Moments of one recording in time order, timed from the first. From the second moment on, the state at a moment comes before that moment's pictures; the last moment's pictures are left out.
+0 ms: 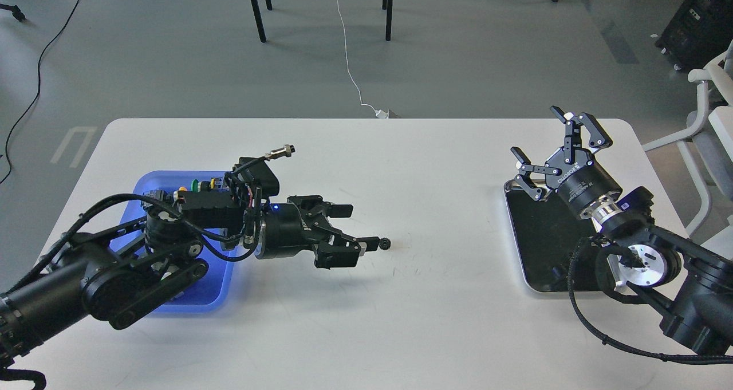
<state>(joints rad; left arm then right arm) -0.73 0.39 -0.47 -1.24 2.15 -0.30 -0.49 0.57 -0.48 0.49 0.81 0.07 0.49 0.49</state>
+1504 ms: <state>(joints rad) -0.89 0.04 -0.21 -0.72 2.18 -0.17 -0.49 0.55 -0.53 0.50 0.82 0.08 0.49 0.49</state>
